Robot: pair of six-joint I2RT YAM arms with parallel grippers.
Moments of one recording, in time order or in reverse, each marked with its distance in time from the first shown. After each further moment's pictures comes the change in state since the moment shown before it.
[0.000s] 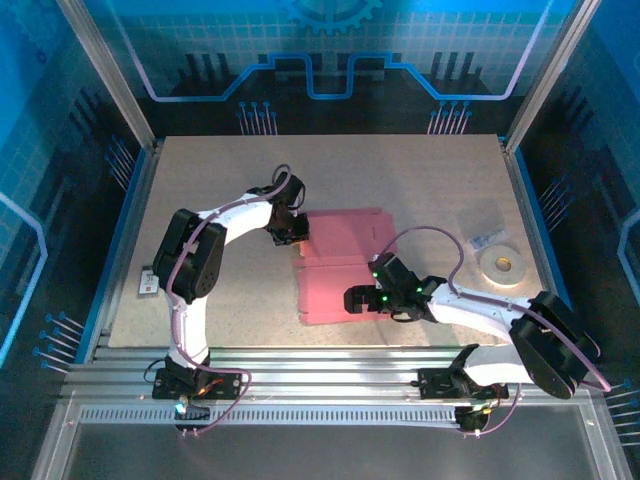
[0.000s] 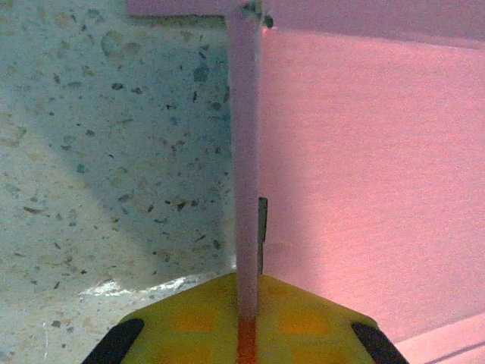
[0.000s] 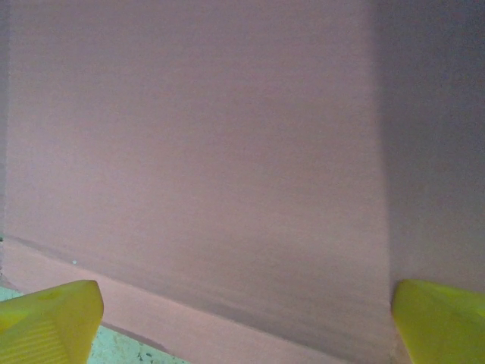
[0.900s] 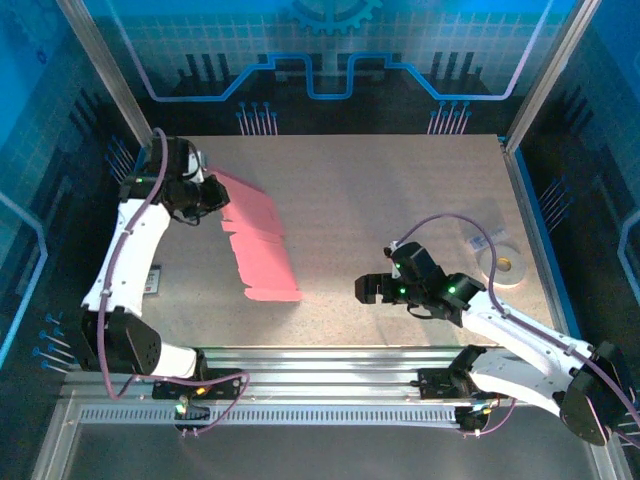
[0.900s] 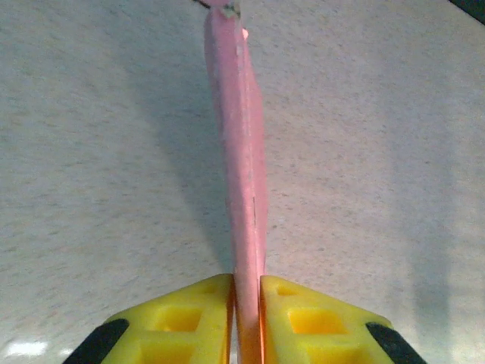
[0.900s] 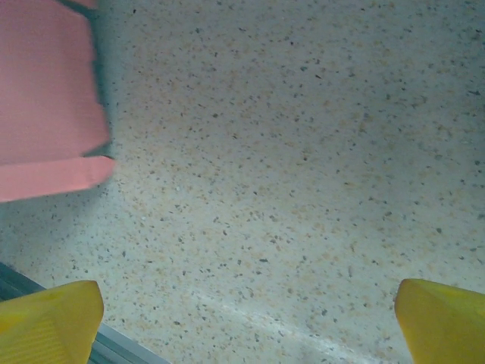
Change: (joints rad) left arm 0.388 -0.605 0.114 -0.468 -0.025 0.187; right arm -0.047 -0.306 0.105 -0.284 0.019 -0.058
